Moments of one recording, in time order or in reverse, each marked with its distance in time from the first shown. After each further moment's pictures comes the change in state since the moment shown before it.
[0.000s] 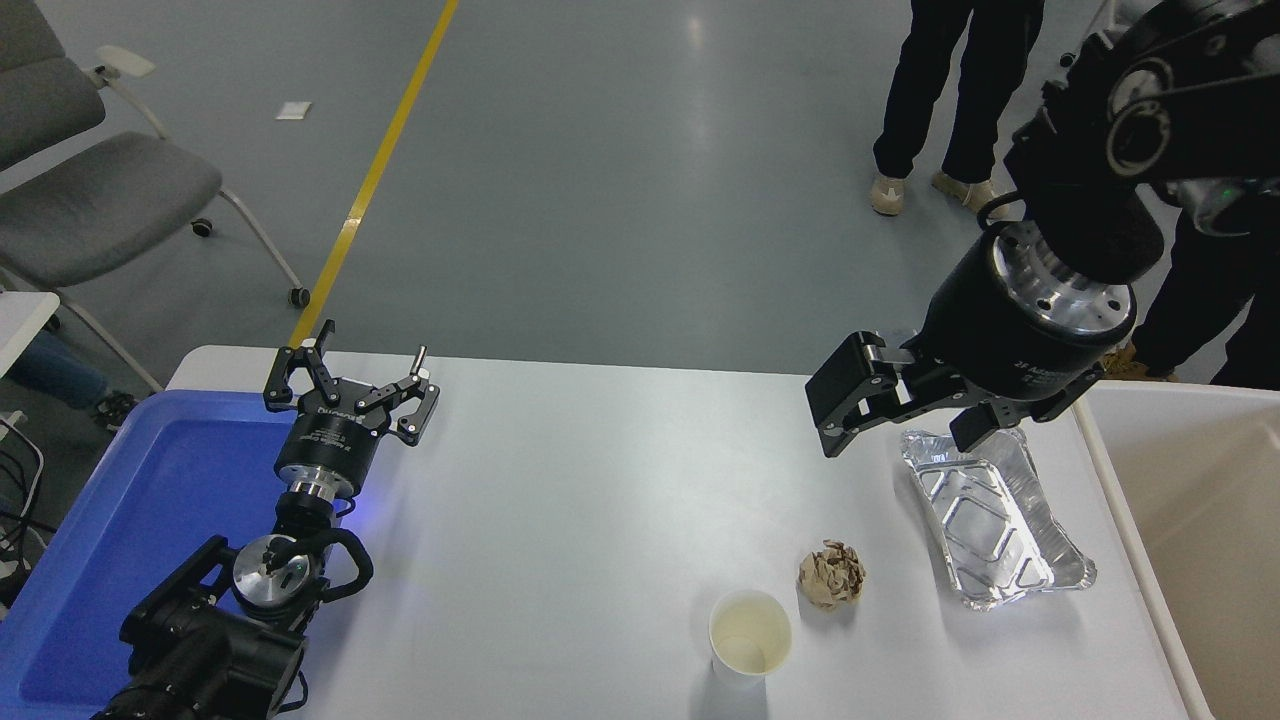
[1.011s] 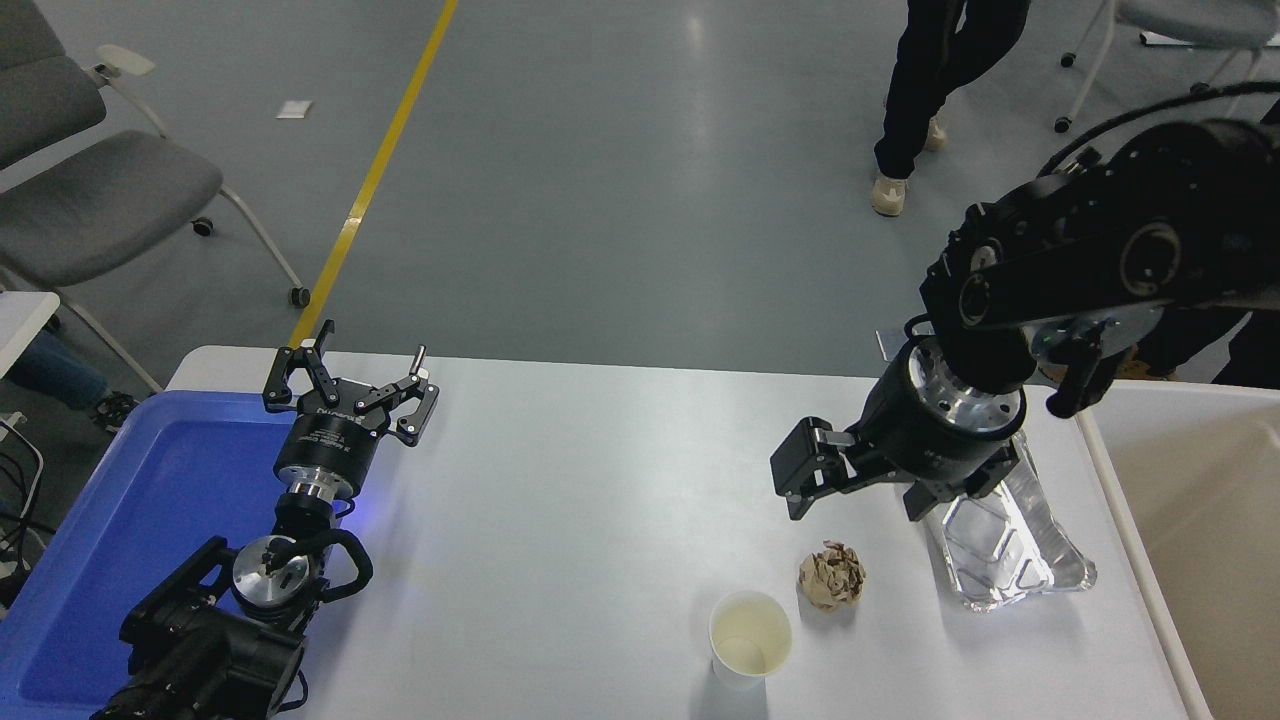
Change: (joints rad) left arm 0.000 0.000 0.000 0.000 0.000 0.001 -0.001; right arm -0.426 0.114 0.002 -0.053 -0.056 -0.316 0.050
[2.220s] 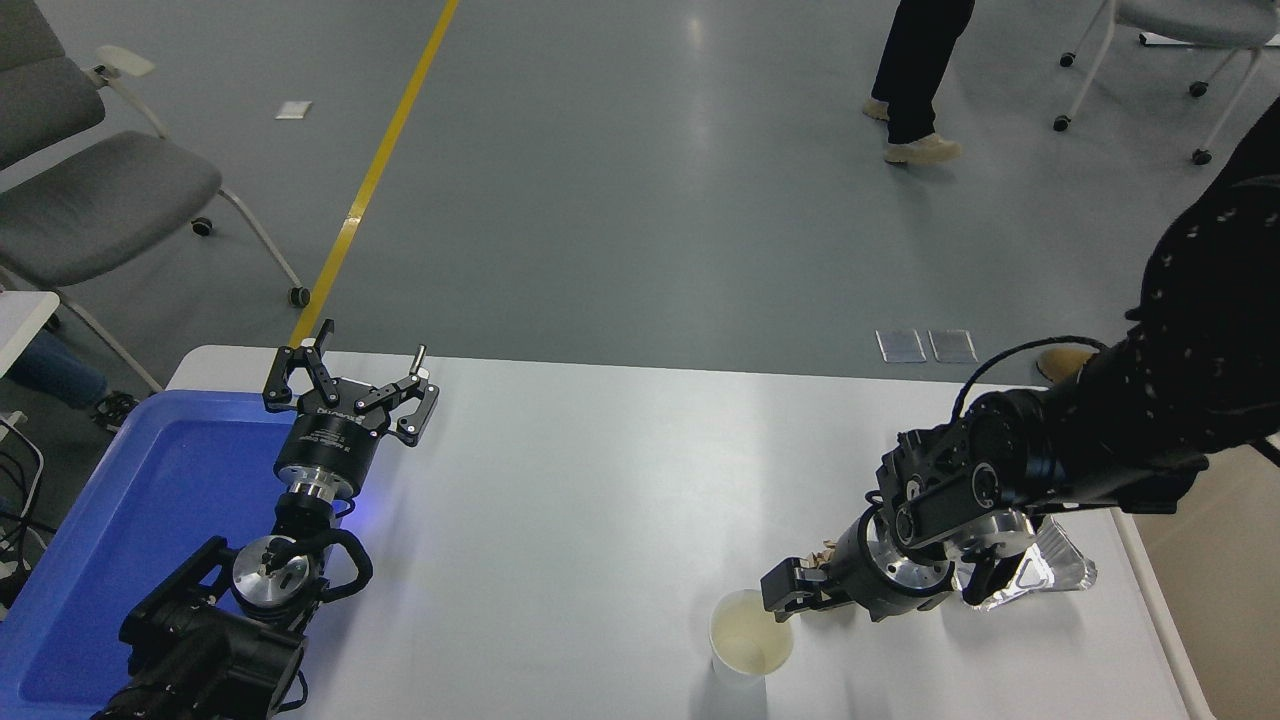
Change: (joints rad) left arm 0.000 0.000 -0.002 0.000 0.002 -0.001 0.001; right arm -0.503 0.058 0.033 -0.200 -0.120 -0.313 0.018
